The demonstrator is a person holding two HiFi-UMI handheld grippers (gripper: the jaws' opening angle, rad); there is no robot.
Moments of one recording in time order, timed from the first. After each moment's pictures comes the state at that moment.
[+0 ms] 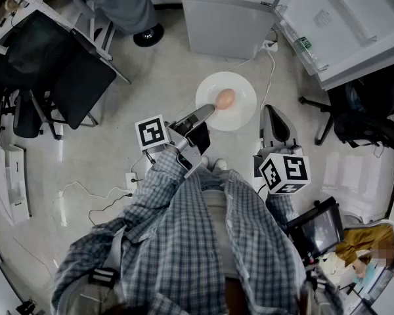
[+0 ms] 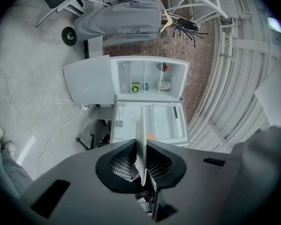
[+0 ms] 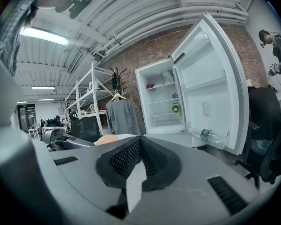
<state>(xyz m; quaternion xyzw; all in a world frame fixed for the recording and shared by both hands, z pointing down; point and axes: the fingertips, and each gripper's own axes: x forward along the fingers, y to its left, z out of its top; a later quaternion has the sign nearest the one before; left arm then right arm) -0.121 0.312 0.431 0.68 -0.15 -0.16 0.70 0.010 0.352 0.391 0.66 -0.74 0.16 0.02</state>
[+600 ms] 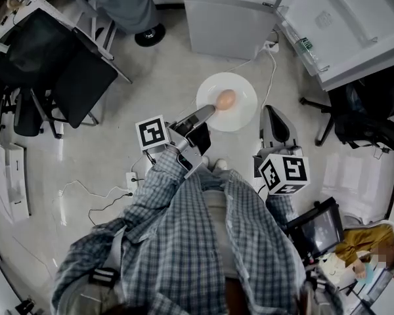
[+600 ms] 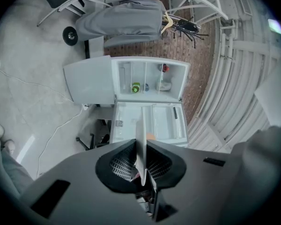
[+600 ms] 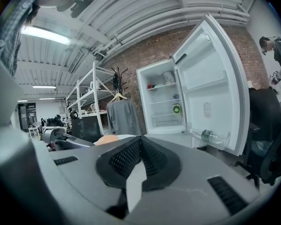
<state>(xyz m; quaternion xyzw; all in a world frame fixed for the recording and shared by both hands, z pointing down) -0.125 0.317 0.431 0.68 -0.15 -0.16 0.71 0.003 0.354 0.389 0.66 -0.74 0.15 0.03</state>
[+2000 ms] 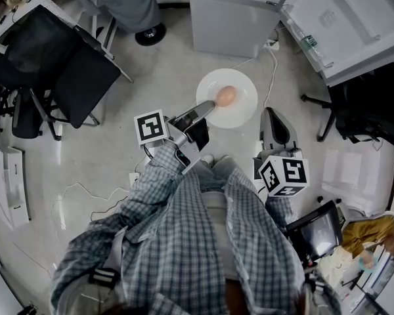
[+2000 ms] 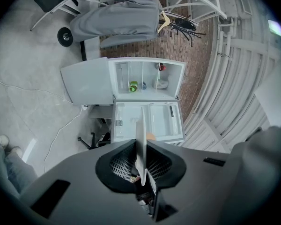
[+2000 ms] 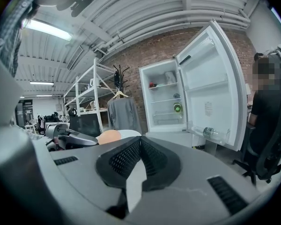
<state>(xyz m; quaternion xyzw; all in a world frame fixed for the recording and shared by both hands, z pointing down) -0.175 0.315 0.426 0.69 -0.12 -0.14 0.70 -0.049 0.370 0.390 0.67 -0.72 0.15 0.04</state>
